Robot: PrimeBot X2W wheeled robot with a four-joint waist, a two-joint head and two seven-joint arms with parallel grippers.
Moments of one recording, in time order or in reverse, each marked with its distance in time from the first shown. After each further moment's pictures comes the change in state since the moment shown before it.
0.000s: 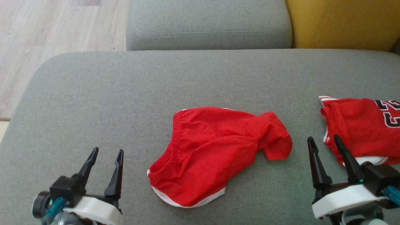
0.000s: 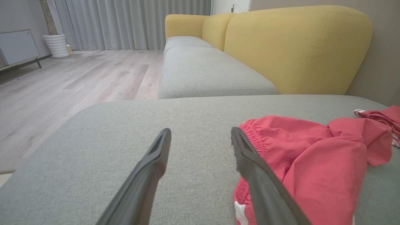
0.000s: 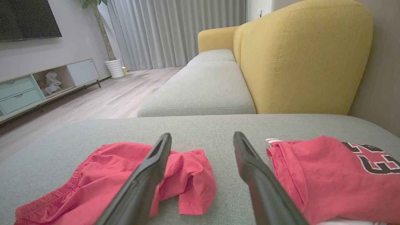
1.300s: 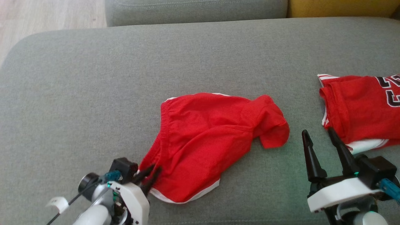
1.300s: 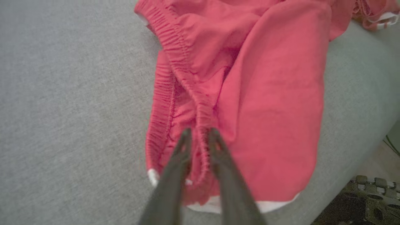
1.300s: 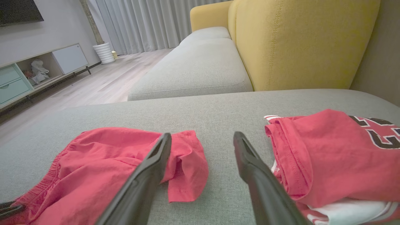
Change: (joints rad) left arm -0.238 -0.016 -0.266 0.283 -0.009 -0.242 0.263; right arm -0.044 0.000 0.025 0.015 0.001 0.000 -0.002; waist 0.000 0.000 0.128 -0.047
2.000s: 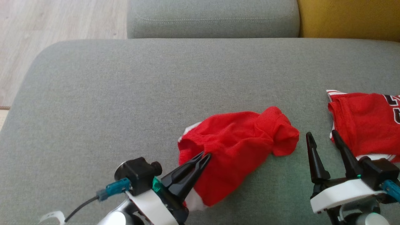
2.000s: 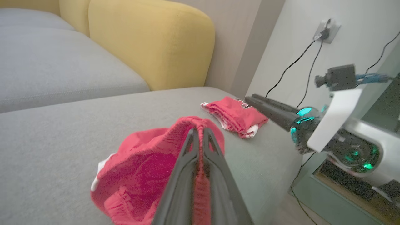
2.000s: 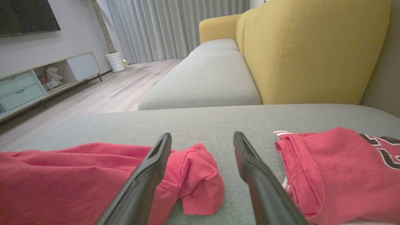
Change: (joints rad) left arm 0.071 -0.008 -0.058 -0.524 -0.140 -0.002 -0.022; right arm 0.004 0.000 -0.023 0.025 0.010 0.000 -0.007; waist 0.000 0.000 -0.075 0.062
